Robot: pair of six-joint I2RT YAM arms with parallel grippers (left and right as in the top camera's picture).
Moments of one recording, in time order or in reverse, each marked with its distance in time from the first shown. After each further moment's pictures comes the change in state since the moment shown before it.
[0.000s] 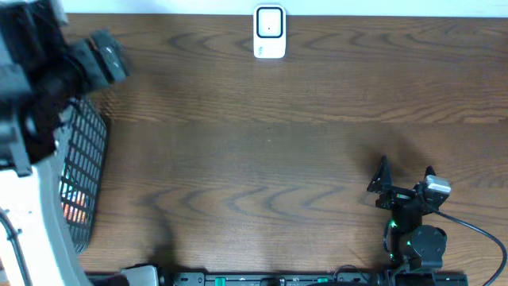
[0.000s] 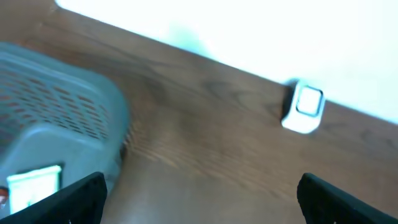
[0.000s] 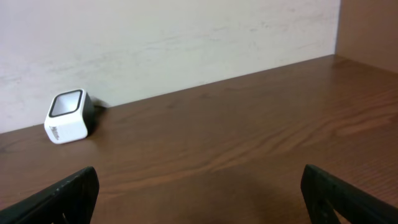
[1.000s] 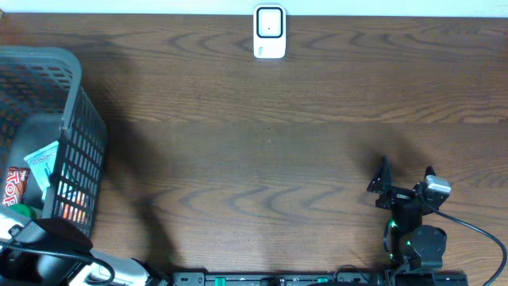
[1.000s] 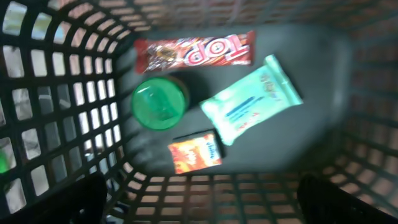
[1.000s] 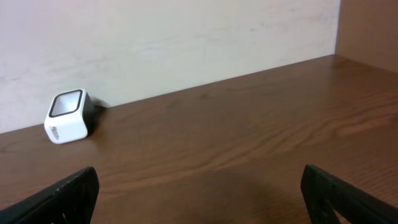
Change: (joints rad) left arm 0.714 0.301 -0.043 -0.336 -0.202 -0.378; right arm 0.000 0.000 0.000 0.000 0.000 0.000
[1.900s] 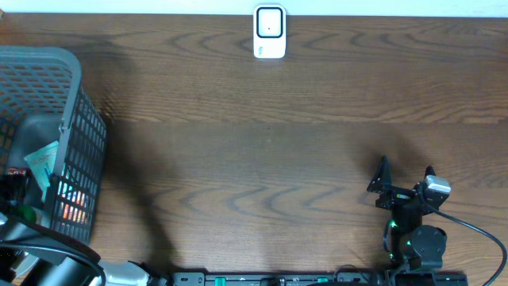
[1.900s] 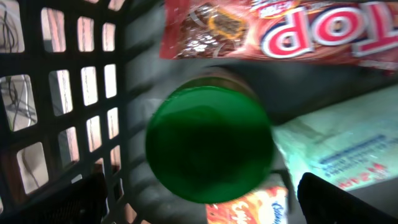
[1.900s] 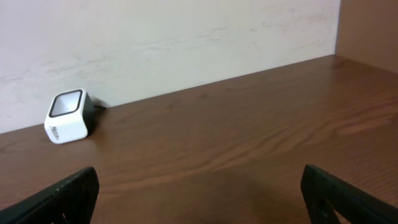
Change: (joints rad) left arm 0.133 -0.104 -0.697 0.469 -0.007 0.007; right arm 0.000 0.000 0.000 0.000 0.000 0.000
